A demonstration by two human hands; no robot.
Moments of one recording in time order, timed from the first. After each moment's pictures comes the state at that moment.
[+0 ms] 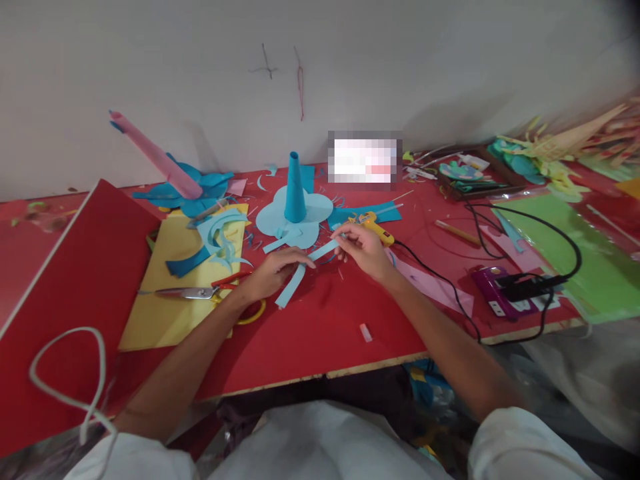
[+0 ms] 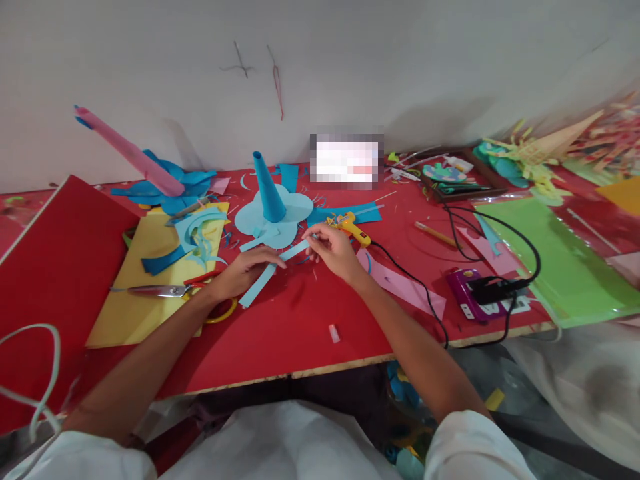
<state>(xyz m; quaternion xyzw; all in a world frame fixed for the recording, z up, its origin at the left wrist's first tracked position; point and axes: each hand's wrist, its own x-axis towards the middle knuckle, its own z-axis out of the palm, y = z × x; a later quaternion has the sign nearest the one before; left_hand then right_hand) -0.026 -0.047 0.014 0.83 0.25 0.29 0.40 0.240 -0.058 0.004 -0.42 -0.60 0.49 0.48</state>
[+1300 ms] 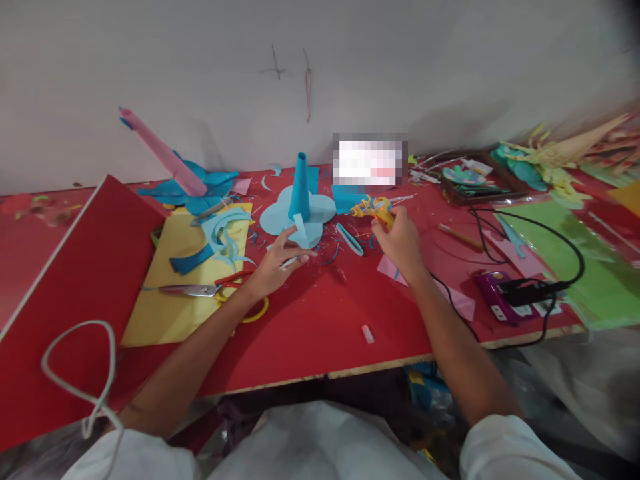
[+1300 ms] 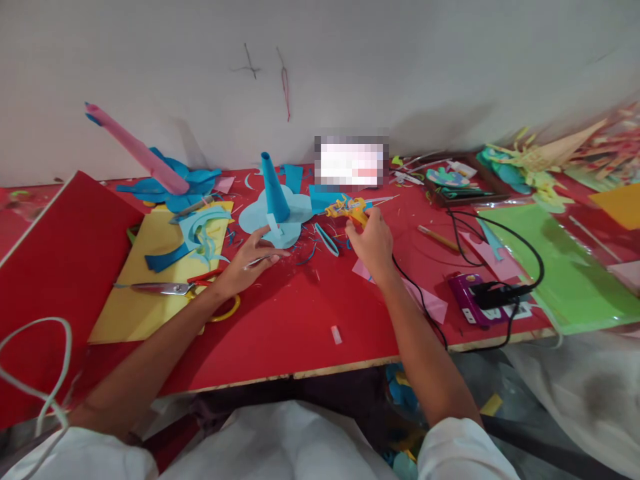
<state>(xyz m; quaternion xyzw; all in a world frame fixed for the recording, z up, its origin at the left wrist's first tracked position) -0.027 -0.044 -0.001 0.83 0.36 0.31 0.27 0.298 -0.039 -0.005 -0.73 -0.59 0.03 0.33</state>
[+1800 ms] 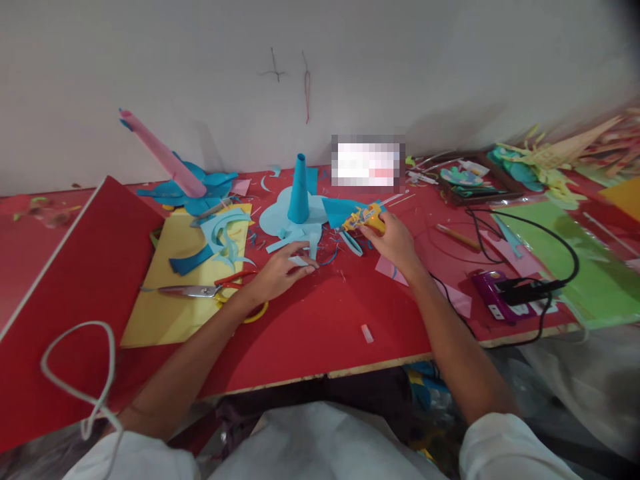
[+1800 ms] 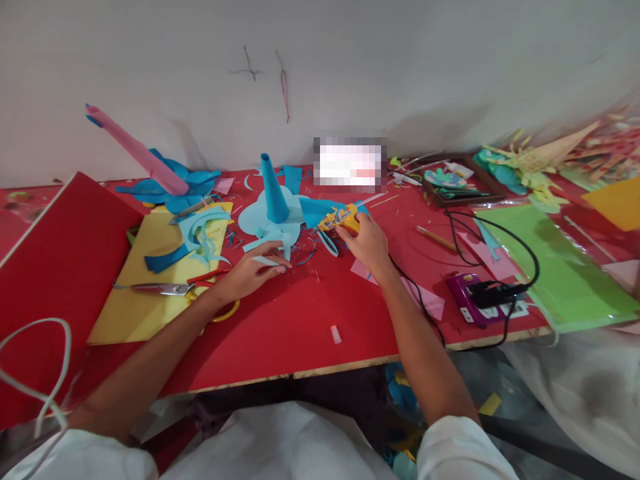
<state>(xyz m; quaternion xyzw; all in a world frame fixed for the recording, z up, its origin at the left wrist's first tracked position) -0.027 -0.050 -0.005 0.87 0.33 0.26 0.27 0.303 -0.033 -0.013 -0.70 -0.65 0.07 0.28</state>
